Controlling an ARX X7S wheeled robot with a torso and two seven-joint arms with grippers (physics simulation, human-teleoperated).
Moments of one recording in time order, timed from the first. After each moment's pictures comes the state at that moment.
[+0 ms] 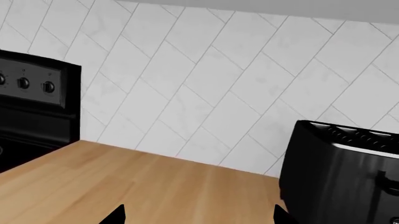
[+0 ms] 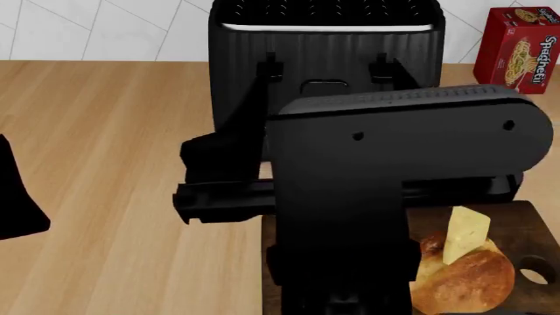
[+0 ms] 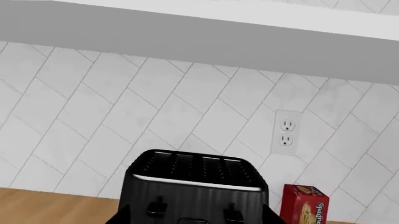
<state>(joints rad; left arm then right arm) -0.47 -0.46 -0.02 0.84 -1.03 -0.94 -0.94 1.11 0.38 -0.39 -0.81 1.59 1.14 1.56</state>
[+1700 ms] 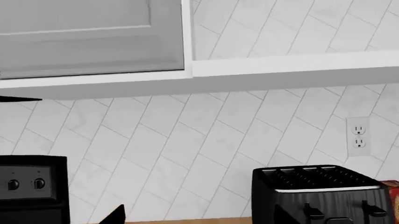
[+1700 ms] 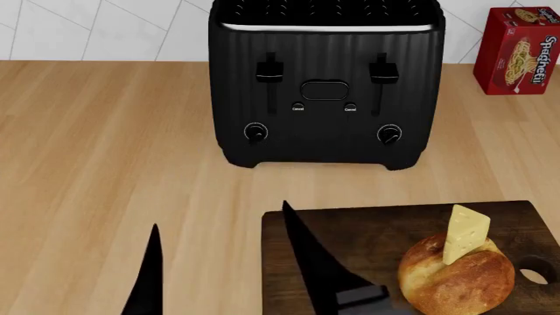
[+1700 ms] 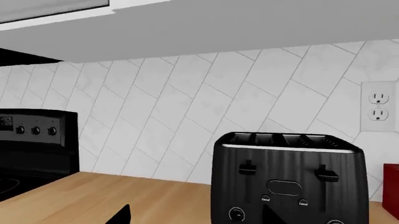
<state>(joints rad) -1.06 -1.07 -0.31 1.05 -2.47 -0.86 -1.57 0.81 0.54 -1.01 -1.05 0.96 0.54 1.34</state>
